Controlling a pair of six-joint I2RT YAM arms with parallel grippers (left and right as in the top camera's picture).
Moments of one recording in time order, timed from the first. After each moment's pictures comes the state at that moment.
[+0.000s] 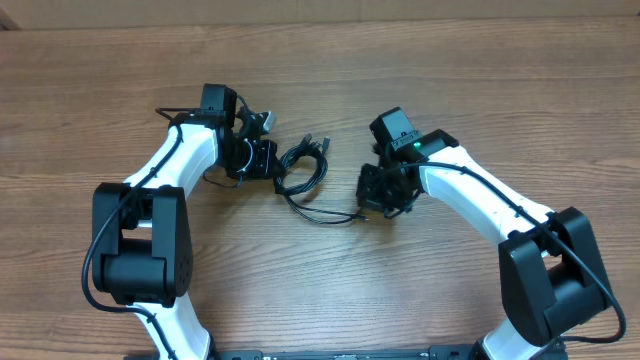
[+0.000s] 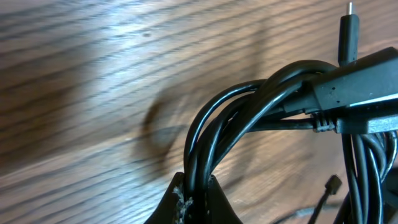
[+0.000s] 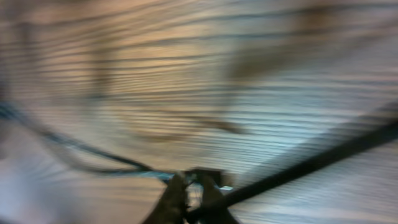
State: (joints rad) left arm -0.10 1.96 1.29 -0.72 0.57 -0.01; right arm 0.45 1.80 1.20 -0.83 -0.31 0.66
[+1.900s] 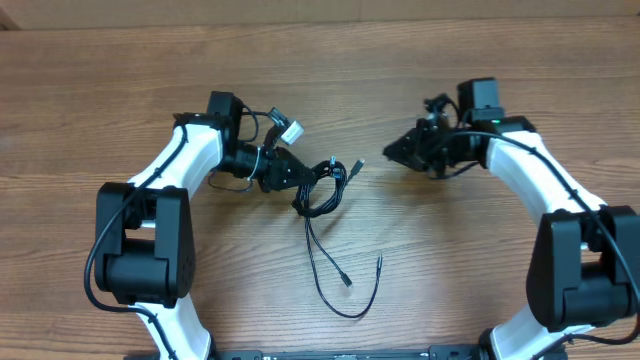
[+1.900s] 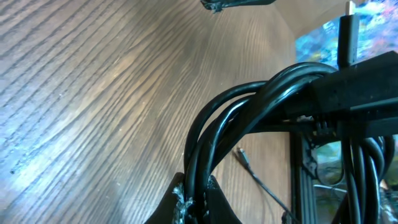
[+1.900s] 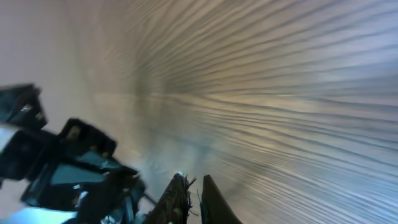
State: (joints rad) left arm -0.12 1.96 1.29 -0.86 1.09 0.68; right arm 0.12 1.80 1.20 -0.55 -0.81 0.52
